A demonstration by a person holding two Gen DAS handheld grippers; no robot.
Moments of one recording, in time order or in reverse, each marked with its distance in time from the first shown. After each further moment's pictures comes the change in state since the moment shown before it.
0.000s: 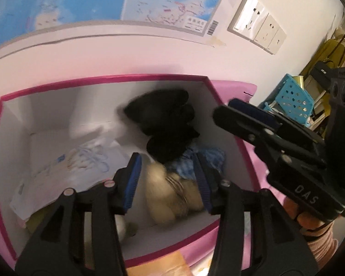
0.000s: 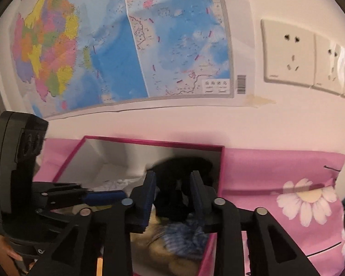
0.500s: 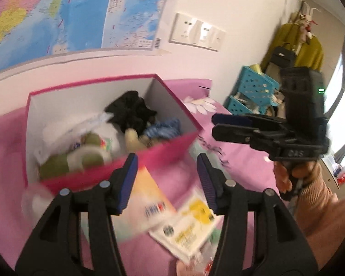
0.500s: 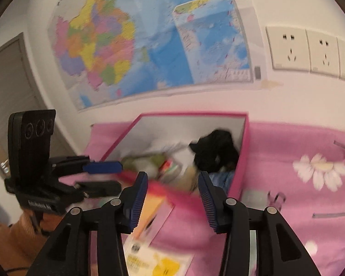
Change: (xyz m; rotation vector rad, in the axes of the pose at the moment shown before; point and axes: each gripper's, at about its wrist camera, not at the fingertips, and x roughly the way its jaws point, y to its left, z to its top) left arm -0.101 -0.021 -0.089 0.174 -0.131 -0.144; right arm -0.090 0.006 -0.060 -0.020 0.023 0.269
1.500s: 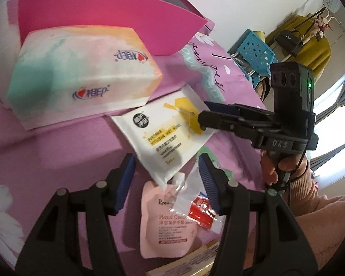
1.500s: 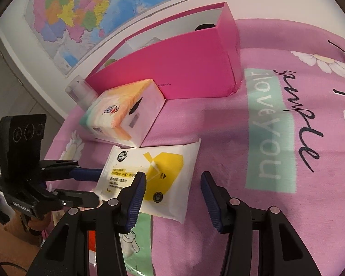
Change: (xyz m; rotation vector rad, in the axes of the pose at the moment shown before) left arm 0.052 -0.014 -0.115 -0.218 0.273 -0.109; right arm 0.031 -0.010 -0.125 0.153 0.243 -0.006
